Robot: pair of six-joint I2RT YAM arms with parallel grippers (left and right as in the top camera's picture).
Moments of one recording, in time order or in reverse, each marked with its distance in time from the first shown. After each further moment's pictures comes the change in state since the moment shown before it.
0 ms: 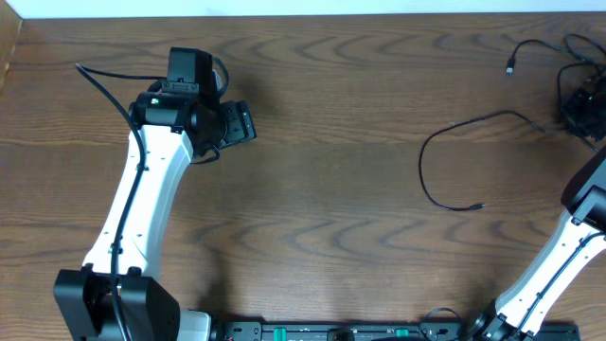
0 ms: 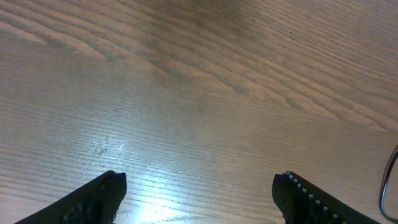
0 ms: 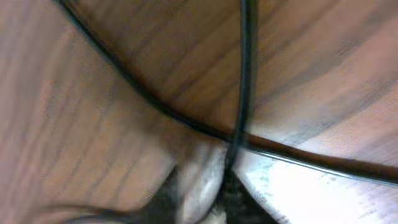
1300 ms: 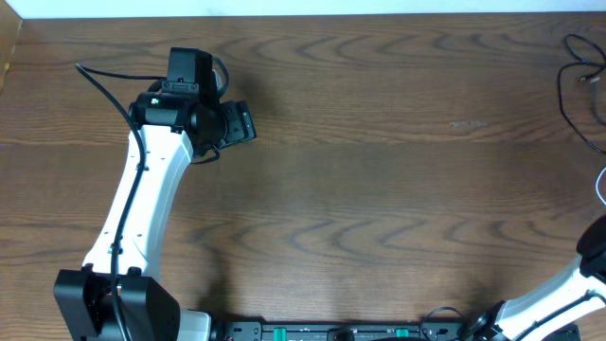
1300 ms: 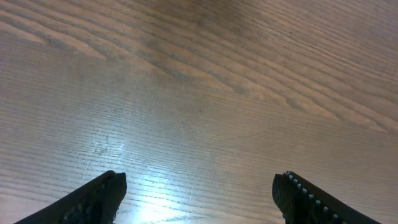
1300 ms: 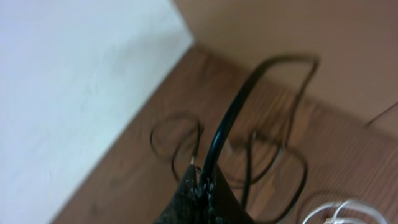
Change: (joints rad) left arm 0.000 0.000 0.000 0.000 0.000 0.000; right arm -0.118 -0.473 0.012 0.244 0.066 0.137
